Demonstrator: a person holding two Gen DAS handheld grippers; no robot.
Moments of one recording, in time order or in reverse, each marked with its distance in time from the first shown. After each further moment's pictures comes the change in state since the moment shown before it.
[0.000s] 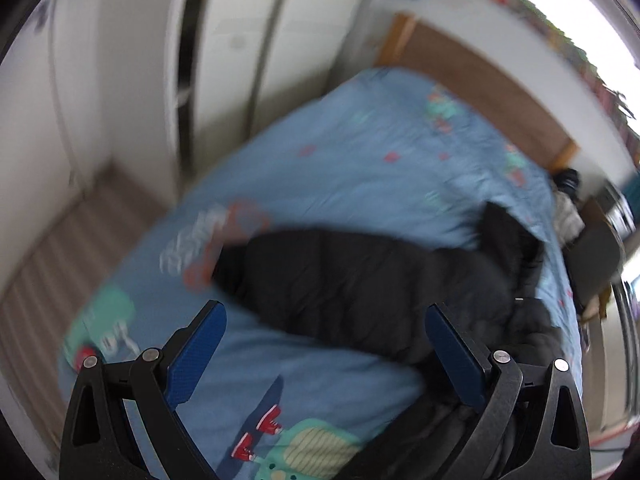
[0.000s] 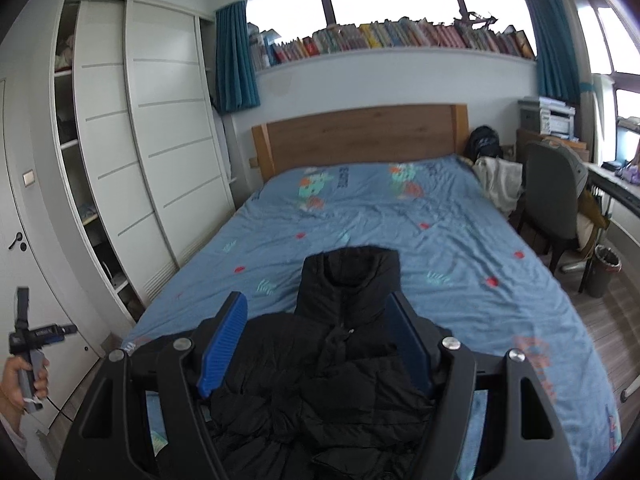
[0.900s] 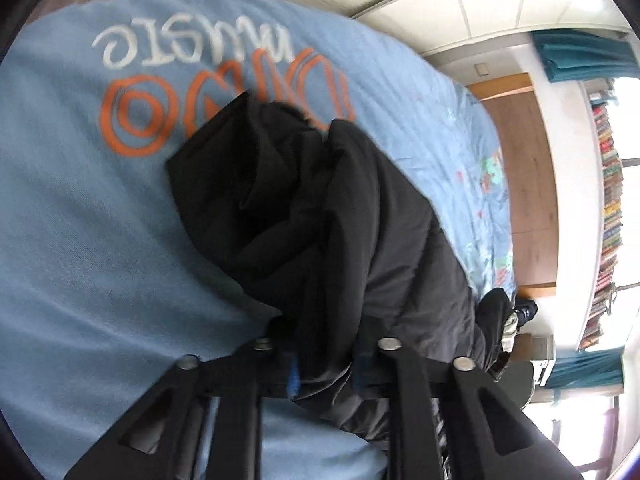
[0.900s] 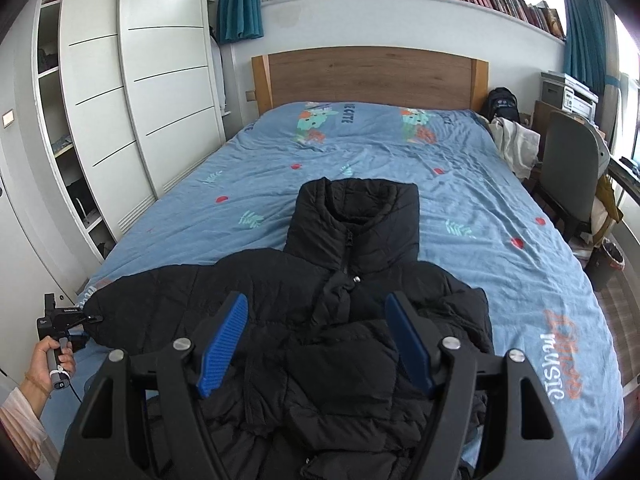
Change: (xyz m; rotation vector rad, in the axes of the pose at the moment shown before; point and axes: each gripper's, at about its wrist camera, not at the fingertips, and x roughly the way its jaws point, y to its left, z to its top) left arm 0.183 0.101 -0.030 -0.599 0.107 -0.286; right arm 0.115 0.009 -0.065 -0.076 0.195 -0.059
